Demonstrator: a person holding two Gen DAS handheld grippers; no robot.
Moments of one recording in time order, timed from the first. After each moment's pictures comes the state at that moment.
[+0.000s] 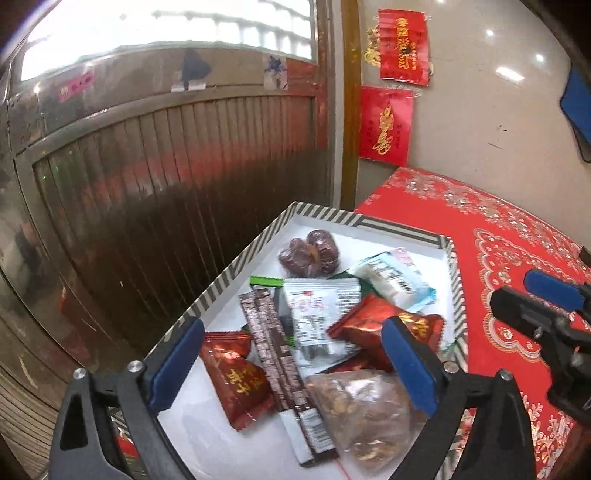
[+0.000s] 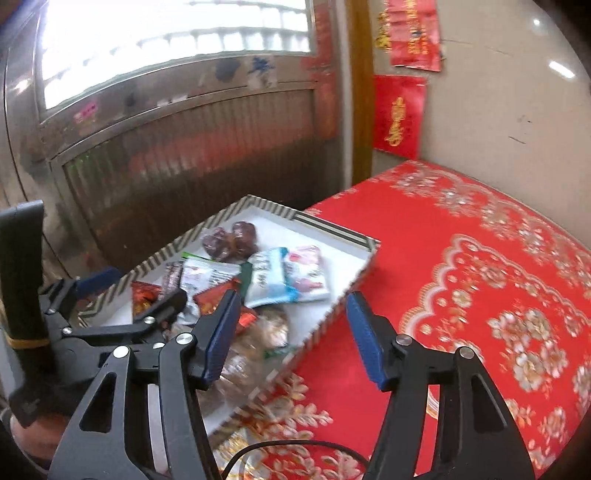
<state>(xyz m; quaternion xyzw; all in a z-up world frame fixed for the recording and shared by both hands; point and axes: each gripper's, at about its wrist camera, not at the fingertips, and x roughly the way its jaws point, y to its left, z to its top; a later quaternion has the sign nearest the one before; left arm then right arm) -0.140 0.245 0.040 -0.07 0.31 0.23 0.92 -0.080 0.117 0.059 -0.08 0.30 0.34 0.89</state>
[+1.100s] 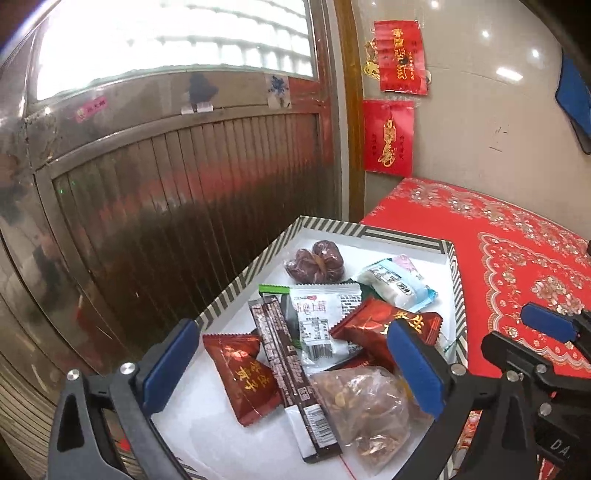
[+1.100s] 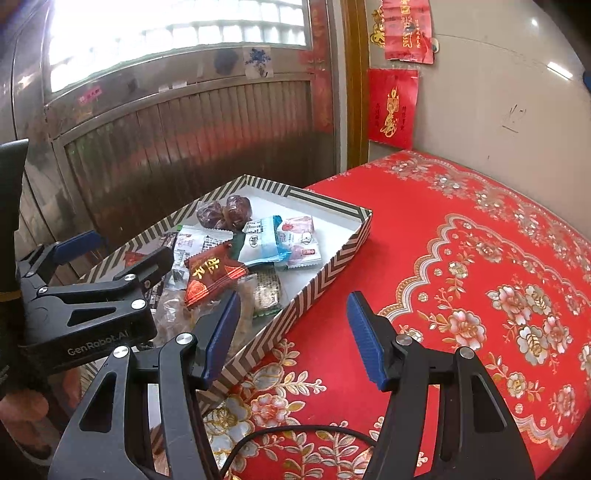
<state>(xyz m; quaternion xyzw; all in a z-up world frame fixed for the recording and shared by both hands) -0.150 0.233 0.043 -0.04 0.28 0.26 0.92 -0.094 0.107 0.034 -0.08 0.30 0.34 0.89</state>
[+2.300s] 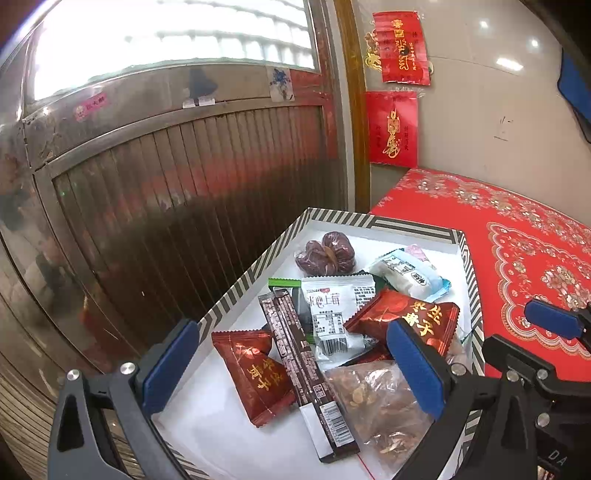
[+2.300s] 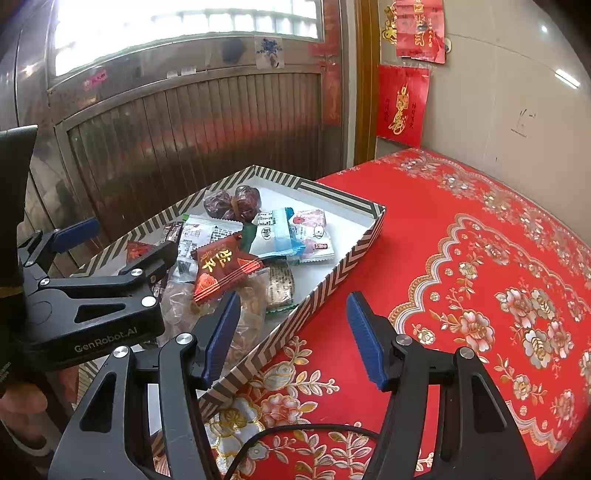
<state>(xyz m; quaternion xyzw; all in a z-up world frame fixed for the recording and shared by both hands) -0.147 0.244 0.038 -0.03 0.30 0.26 0.92 -0.097 0.123 0.028 -0.10 0.31 0.34 0.88</state>
